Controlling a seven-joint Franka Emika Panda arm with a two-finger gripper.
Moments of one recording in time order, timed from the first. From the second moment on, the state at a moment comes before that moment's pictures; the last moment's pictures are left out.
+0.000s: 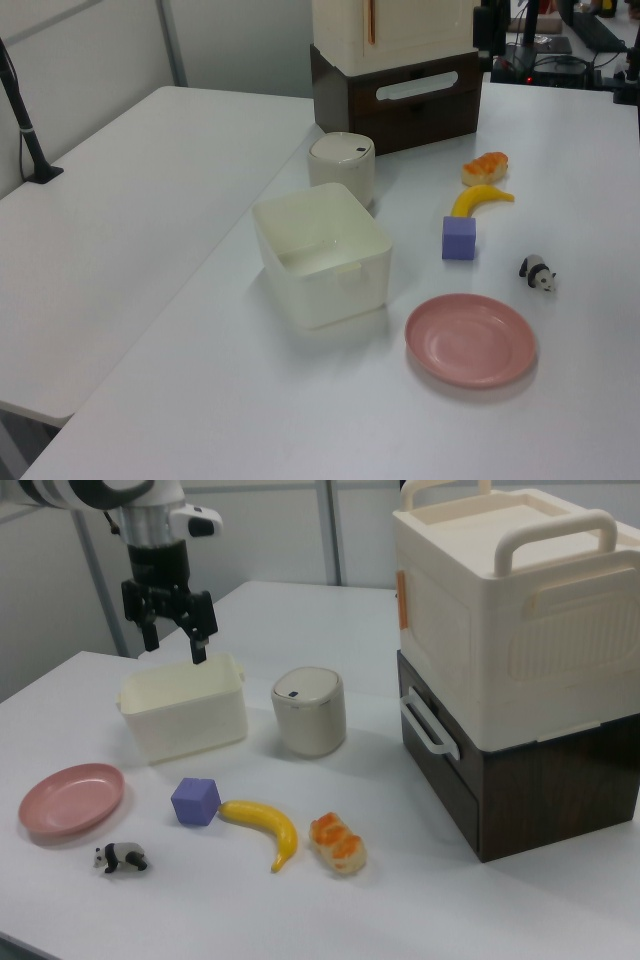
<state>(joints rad) -0.03 0.04 0.00 -1.47 0.03 1.42 0.01</state>
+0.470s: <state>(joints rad) -0.03 -0.01 -0.03 -1.47 0.03 1.42 0.01</state>
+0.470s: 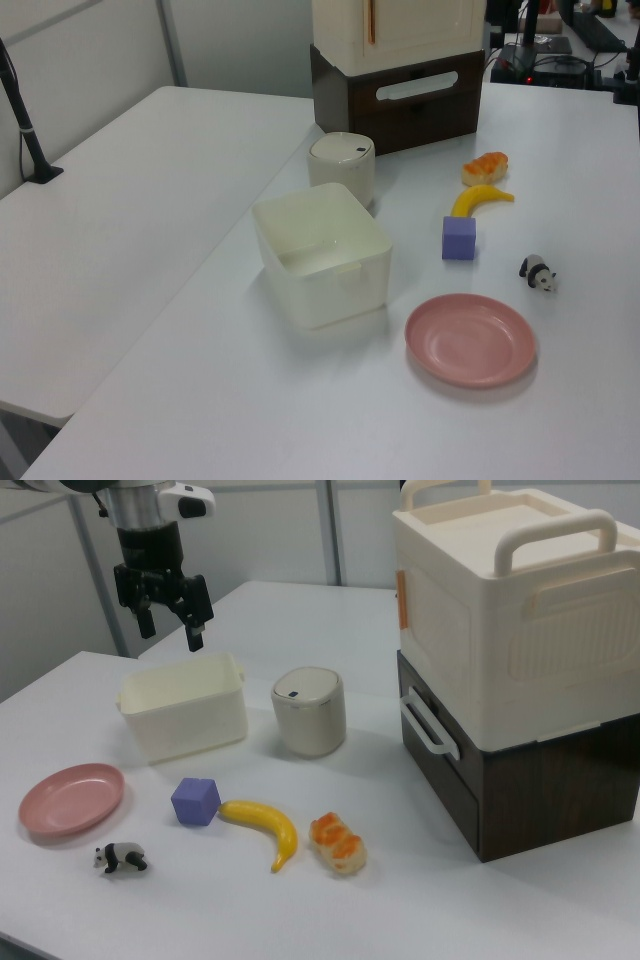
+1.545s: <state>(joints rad) -0.02 -0.01 -0.02 -1.47 0.03 1.43 0.00</state>
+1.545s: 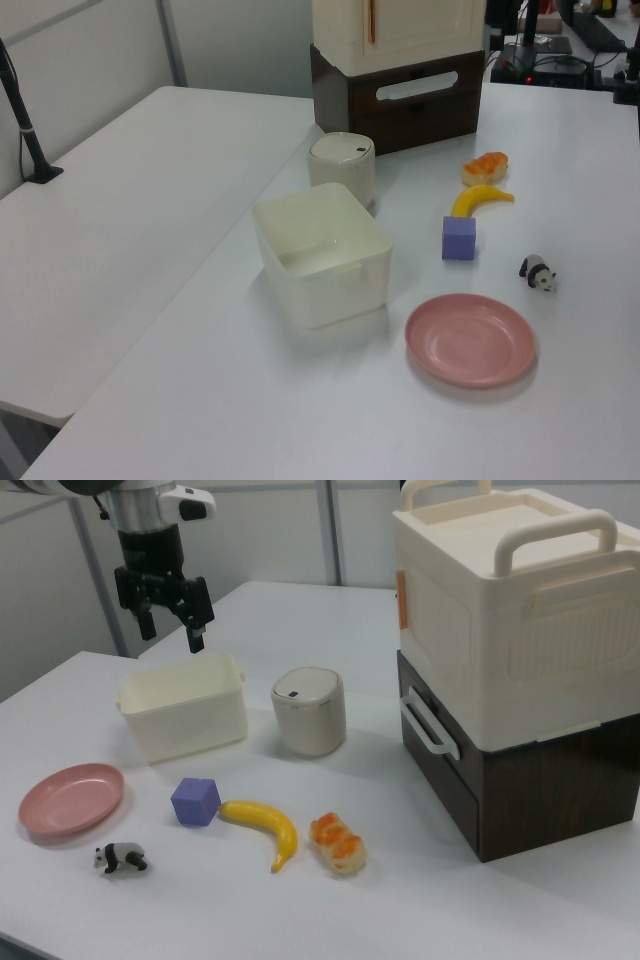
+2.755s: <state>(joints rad) 0.09 0.10 0.06 -1.84 -0.15 1.80 0.00</state>
